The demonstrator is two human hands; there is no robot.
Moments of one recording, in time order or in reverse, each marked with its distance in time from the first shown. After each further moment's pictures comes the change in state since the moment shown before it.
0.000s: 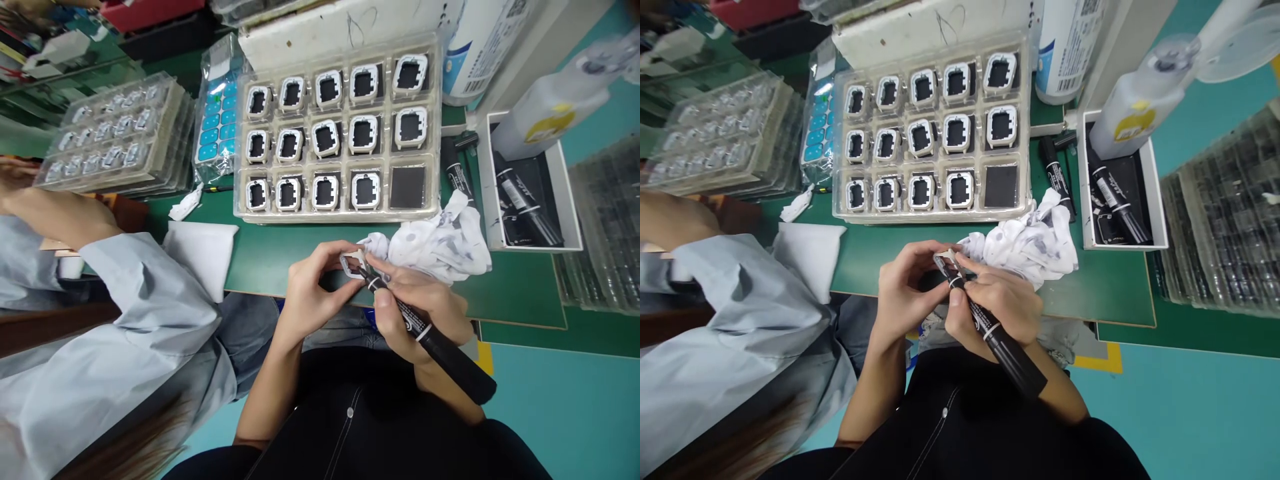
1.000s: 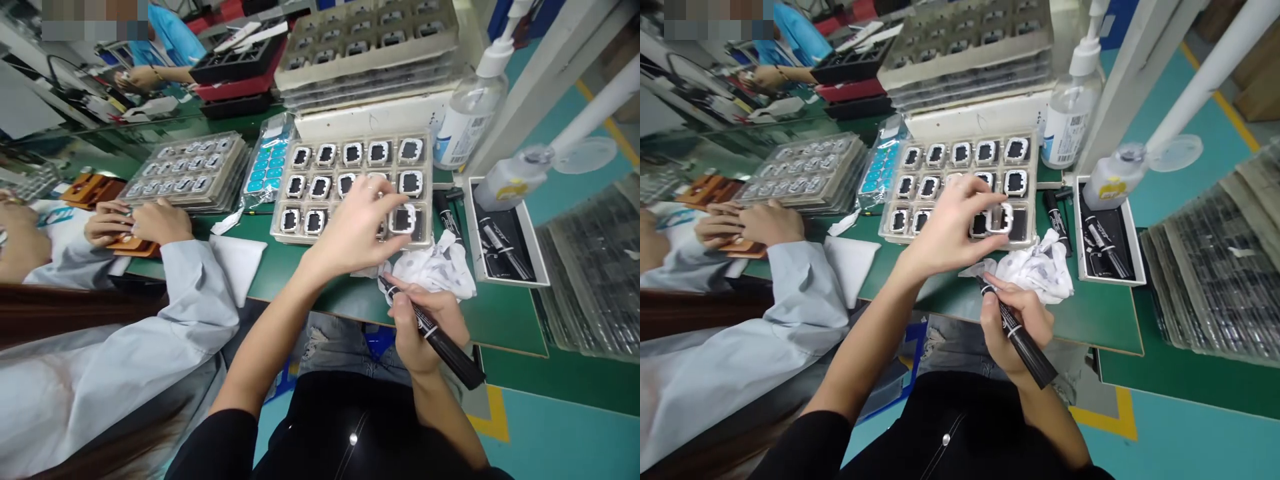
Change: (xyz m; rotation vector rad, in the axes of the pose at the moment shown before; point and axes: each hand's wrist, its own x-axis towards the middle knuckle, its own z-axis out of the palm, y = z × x) left_hand 0.142 0.046 -0.001 0.451 -0.150 0.401; right_hand -0.022 0.015 -0.004 -0.017 0.156 0.140
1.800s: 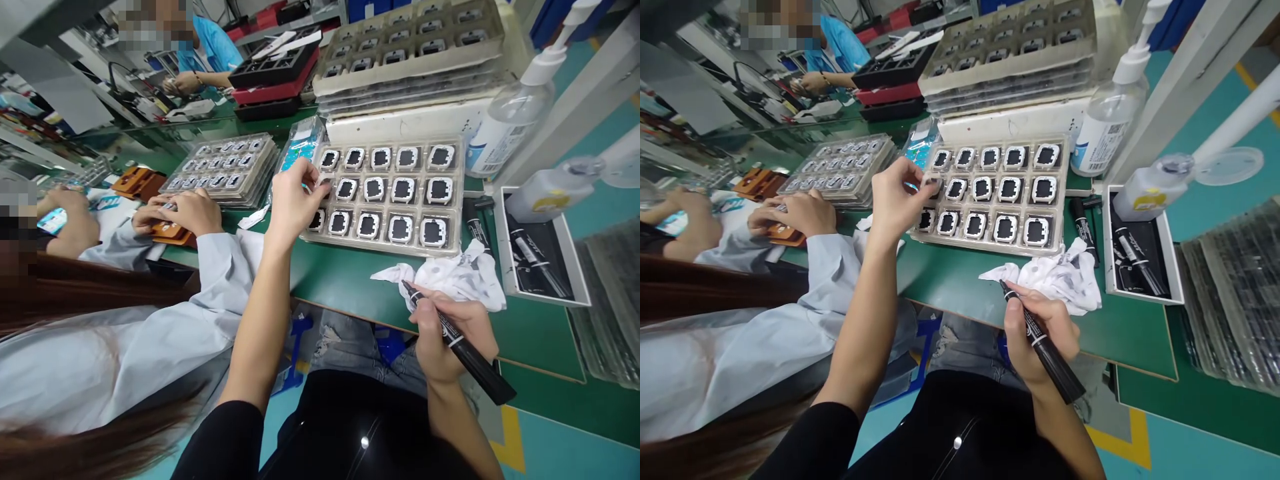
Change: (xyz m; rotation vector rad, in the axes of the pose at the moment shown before) left_hand -0.032 -0.142 -0.083 0.067 0.425 -0.321; right_hand -0.003 0.011 -0.002 0.029 0.042 -0.008
